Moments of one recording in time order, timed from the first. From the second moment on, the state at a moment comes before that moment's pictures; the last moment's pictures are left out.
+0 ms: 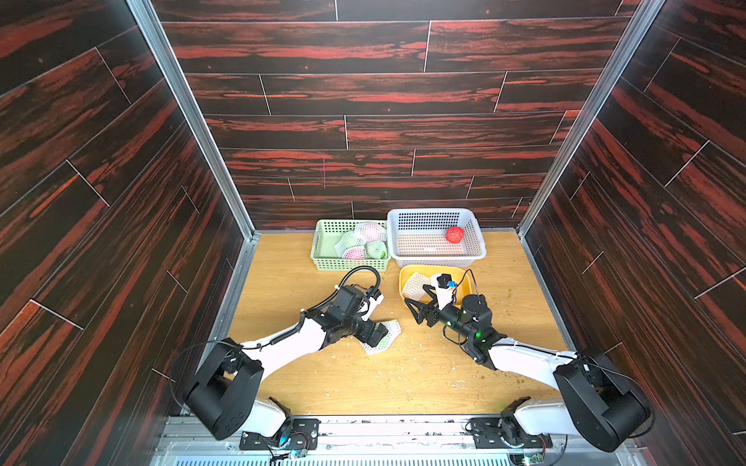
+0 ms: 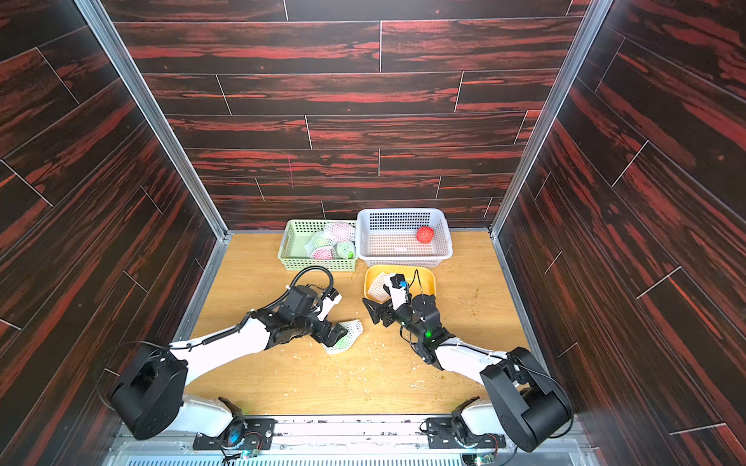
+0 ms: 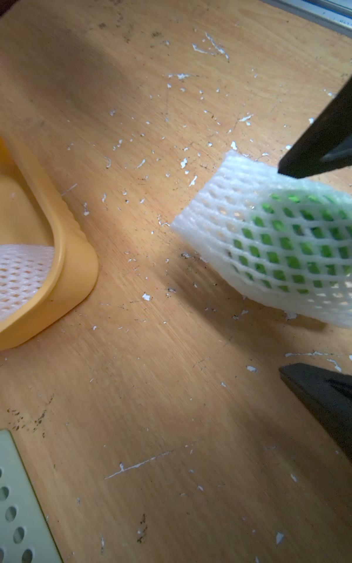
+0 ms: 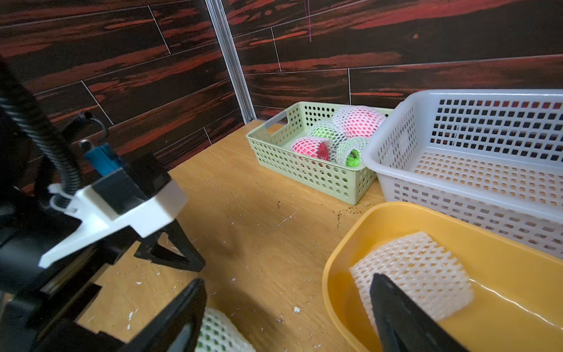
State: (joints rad) left arm -0.61 1.43 0.74 -0.14 0.25 -0.06; right arm 0.57 1.37 0.46 0.76 -0.26 0.16
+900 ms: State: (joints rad) left arm -0.60 1.45 0.48 0.27 0.34 -0.18; right arm 0.57 1.37 0.46 0.75 -0.29 0.17
